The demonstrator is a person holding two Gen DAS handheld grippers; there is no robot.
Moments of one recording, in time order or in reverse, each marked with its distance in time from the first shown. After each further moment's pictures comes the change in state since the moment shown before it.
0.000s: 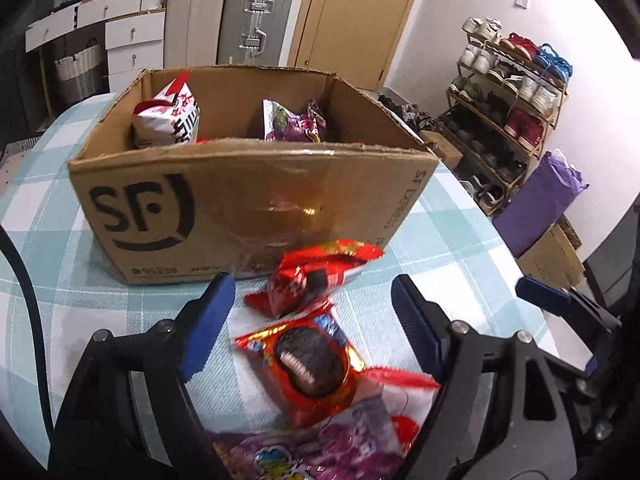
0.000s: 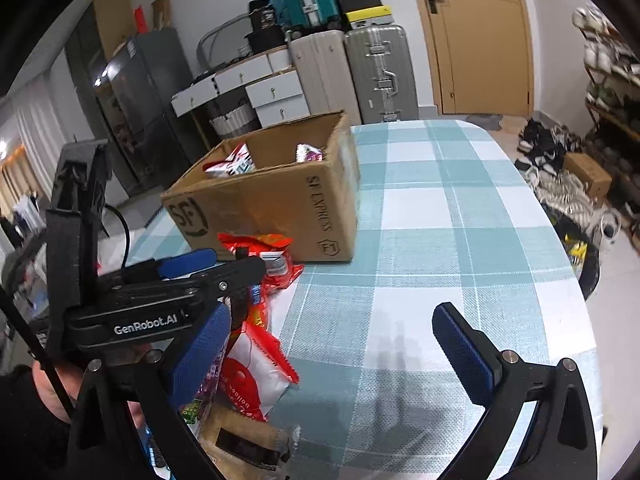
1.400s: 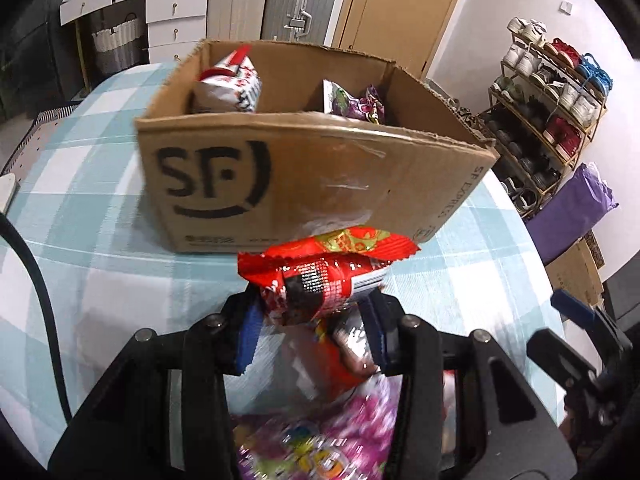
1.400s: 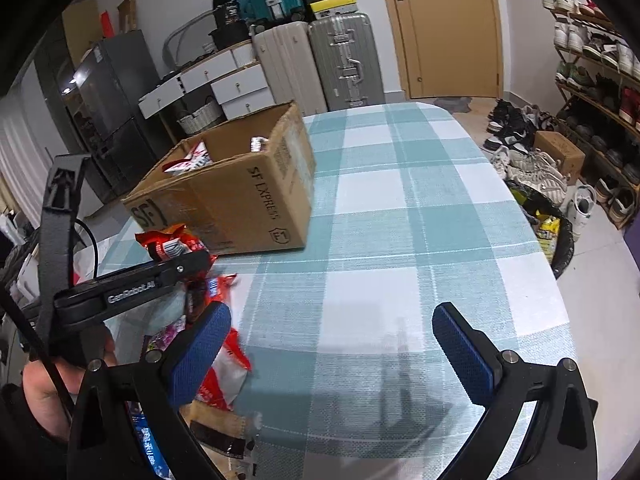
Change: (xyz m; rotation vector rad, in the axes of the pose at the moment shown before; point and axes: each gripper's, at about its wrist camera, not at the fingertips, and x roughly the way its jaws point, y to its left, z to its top) left arm -0.006 0.021 0.003 -0.089 0.067 0.114; right arm -0.005 -0.010 -0.005 0.026 0.032 -0.083
